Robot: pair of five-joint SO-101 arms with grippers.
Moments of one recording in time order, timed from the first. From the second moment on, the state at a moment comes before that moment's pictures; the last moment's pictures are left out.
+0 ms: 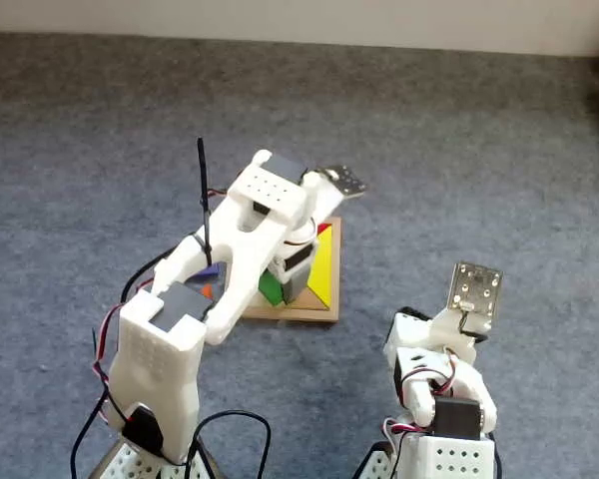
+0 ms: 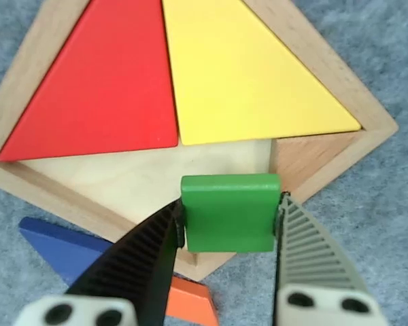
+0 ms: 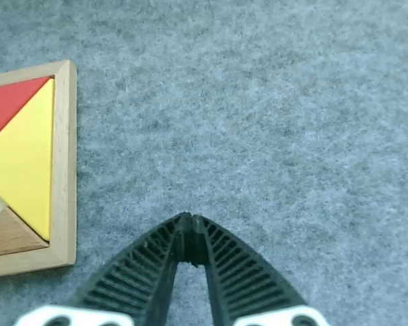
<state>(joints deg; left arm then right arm) 21.7 28.4 -9.8 89.1 -16.6 -0.8 -103.8 96.0 61.2 -7.3</state>
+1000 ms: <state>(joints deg) 13.7 18.2 -7.9 88.0 -16.3 -0.8 -103.8 96.0 61.2 -7.3</state>
